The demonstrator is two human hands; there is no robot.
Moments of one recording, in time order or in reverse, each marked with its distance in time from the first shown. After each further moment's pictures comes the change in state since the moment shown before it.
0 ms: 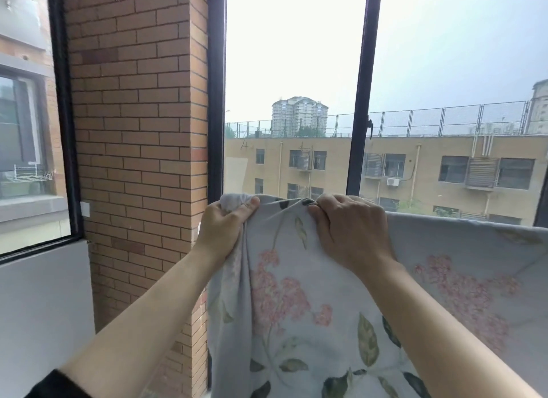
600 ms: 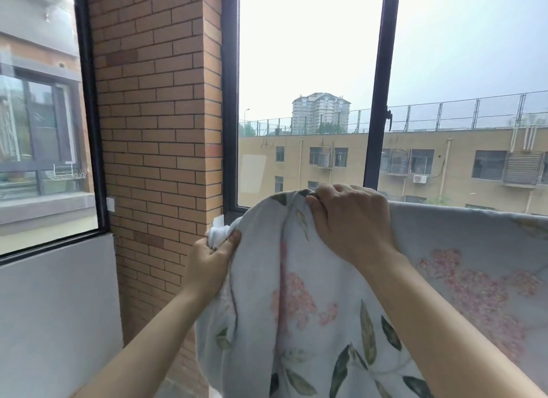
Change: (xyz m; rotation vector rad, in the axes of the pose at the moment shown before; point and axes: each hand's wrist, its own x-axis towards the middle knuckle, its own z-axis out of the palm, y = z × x) left_hand -0.033 -0.062 -0.013 0.195 0.212 -0.022; right_hand 0.006 0.002 0.010 0.009 0.047 -0.033
